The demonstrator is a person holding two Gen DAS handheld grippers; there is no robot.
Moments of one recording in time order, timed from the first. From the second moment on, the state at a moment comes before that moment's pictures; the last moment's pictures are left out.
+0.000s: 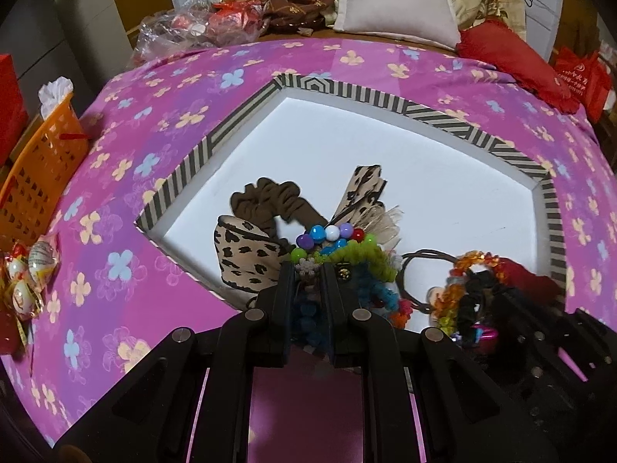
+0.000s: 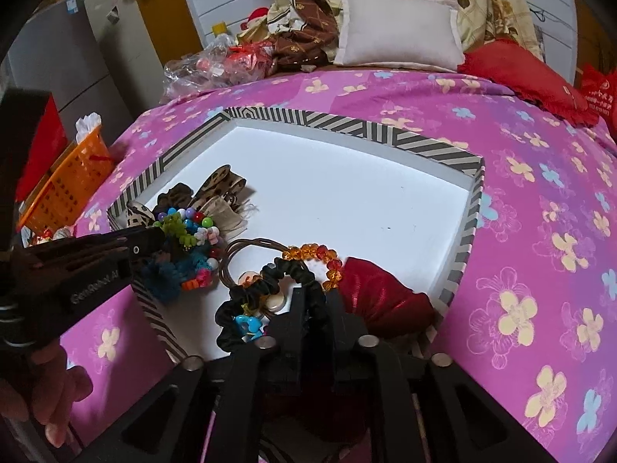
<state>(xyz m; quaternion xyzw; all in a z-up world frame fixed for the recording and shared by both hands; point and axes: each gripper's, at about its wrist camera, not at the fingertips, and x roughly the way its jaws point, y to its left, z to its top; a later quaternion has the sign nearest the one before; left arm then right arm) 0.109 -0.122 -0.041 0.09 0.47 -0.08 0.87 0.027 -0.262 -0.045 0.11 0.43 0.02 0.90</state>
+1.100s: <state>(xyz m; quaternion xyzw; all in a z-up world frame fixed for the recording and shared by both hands) 0.018 -0.078 0.009 0.08 0.38 -0.06 0.92 -0.057 -0.232 0.015 0.05 0.35 -0.01 0.93</state>
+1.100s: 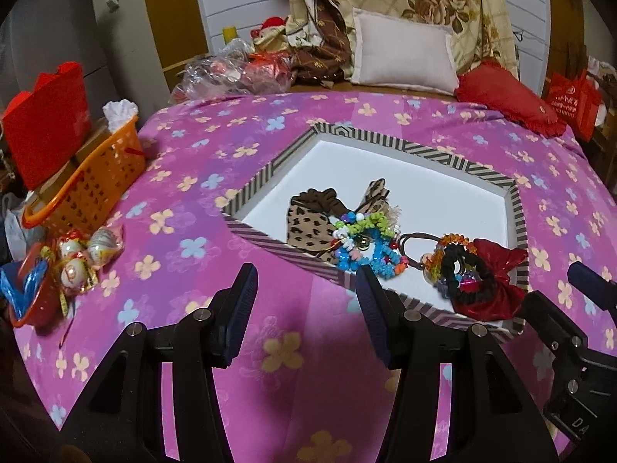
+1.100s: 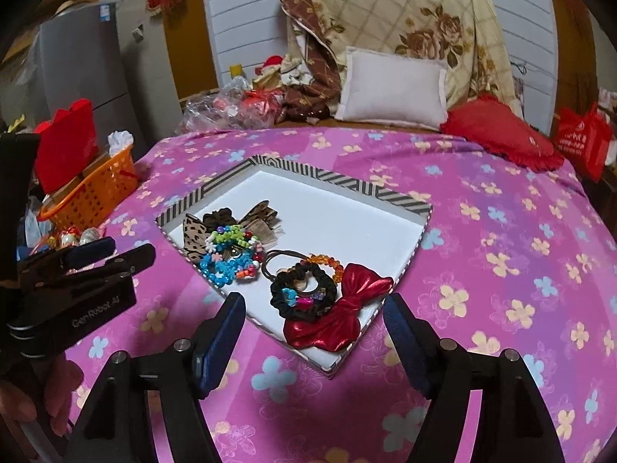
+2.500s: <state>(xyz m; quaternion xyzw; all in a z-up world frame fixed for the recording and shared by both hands) 0.015 -0.069 0.001 0.07 0.35 -0.06 0.93 -0.052 -0.241 -0.005 0.07 0.38 -0.05 0.92</state>
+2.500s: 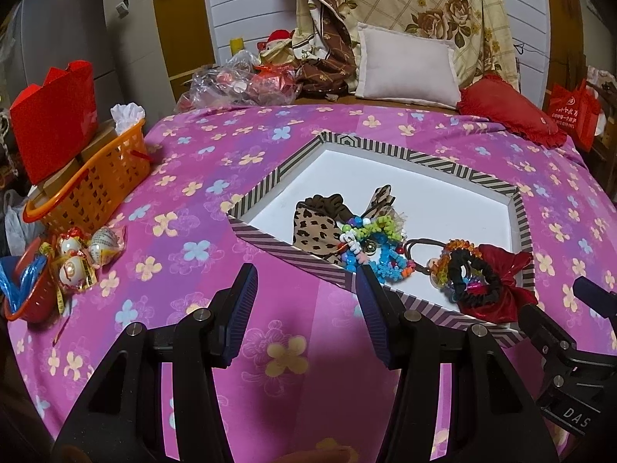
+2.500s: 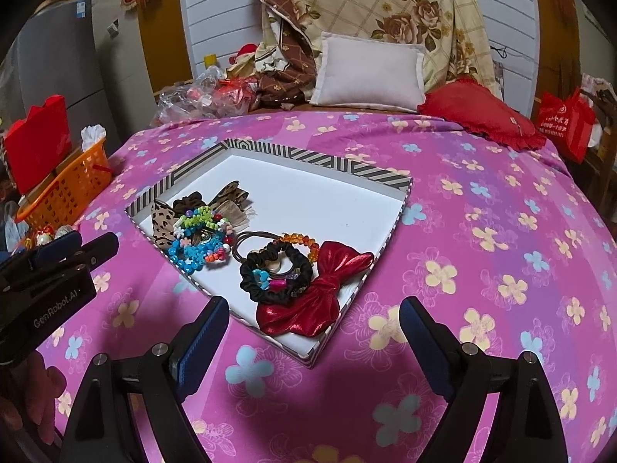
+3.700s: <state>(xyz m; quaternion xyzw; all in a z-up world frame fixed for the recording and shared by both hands) 0.009 -0.076 -0.004 0.08 0.35 -0.05 0.93 -0.051 -0.243 -0.007 0.07 0.38 -0.05 0.92</state>
